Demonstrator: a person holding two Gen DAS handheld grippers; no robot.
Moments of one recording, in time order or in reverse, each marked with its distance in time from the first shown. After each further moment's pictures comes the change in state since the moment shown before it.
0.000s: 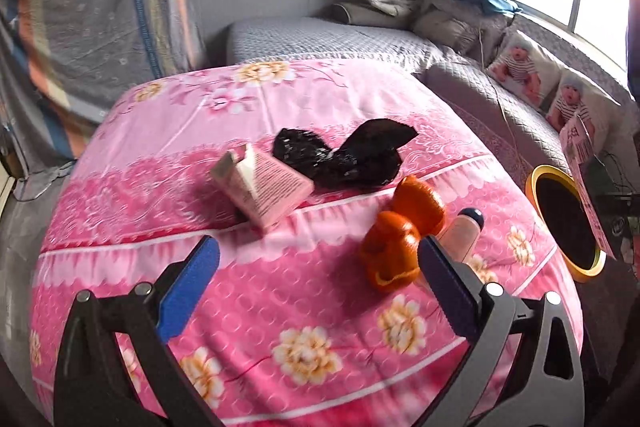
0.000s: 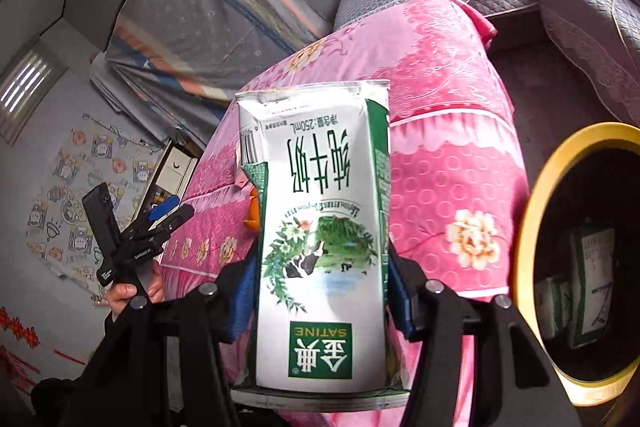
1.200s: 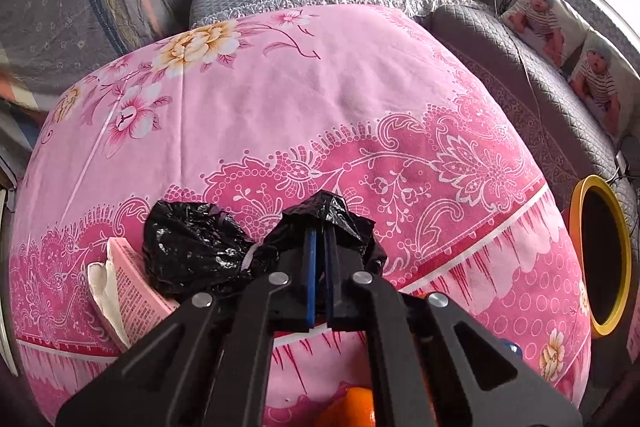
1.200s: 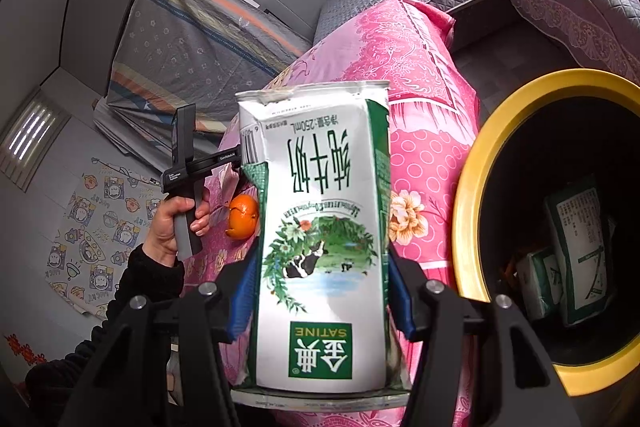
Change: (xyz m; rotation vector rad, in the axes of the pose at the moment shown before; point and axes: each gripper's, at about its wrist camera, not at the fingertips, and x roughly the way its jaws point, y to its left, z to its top) left arm 0.150 -0.033 0.085 0.033 0.213 0.007; right arm -0.024 -0.048 -0.021 0.109 -0.052 0.063
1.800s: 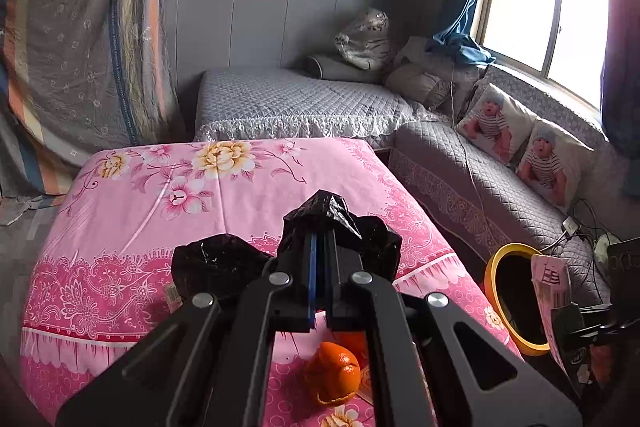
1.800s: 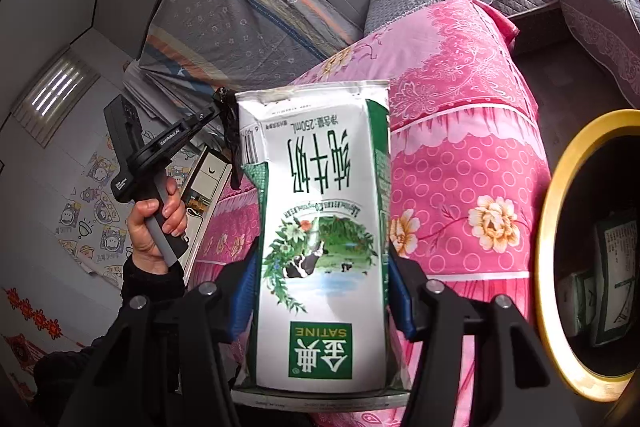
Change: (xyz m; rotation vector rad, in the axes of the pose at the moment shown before) left arm -0.177 0.018 -0.040 -0.052 -0.424 -0.102; right arm 0.033 0.070 0.002 -0.144 0.069 0.095
